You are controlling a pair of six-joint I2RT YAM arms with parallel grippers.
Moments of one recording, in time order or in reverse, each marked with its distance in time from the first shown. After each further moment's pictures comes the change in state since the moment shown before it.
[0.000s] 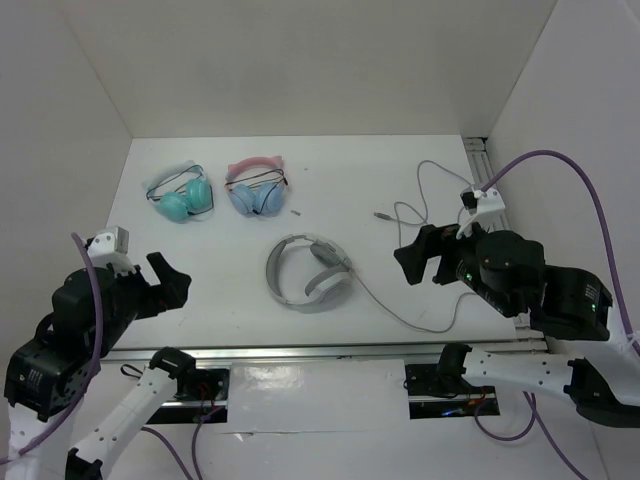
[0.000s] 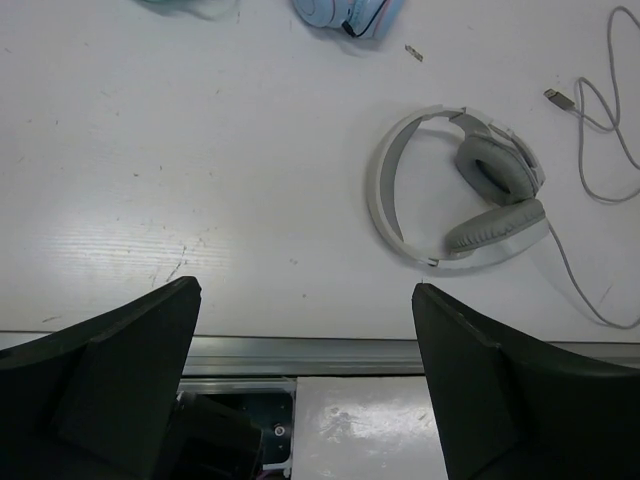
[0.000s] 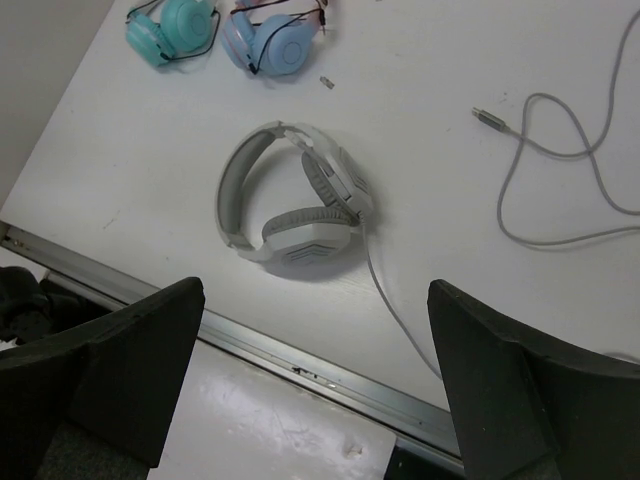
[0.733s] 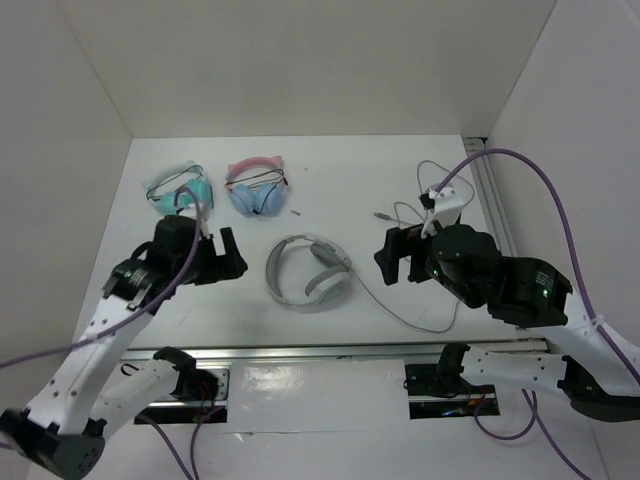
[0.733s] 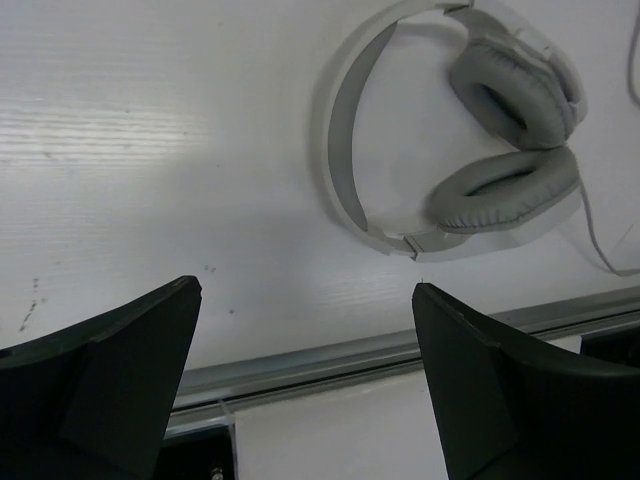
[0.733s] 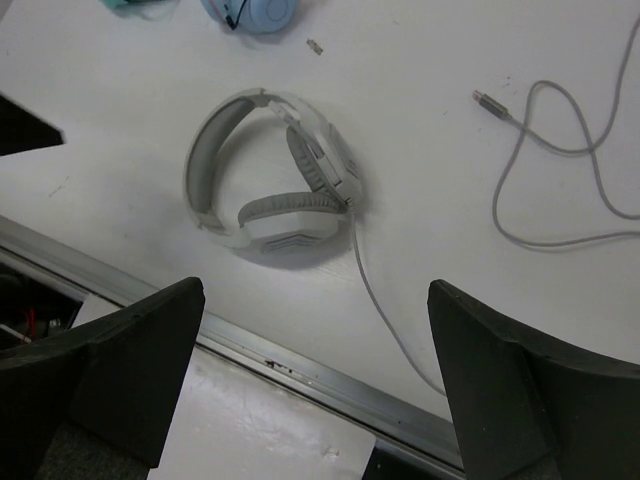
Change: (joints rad) left arm -0.027 0.306 -0.269 0.327 0.208 -0.032; right arm -0.010 0.074 -0.074 0.065 -0.015 -0.058
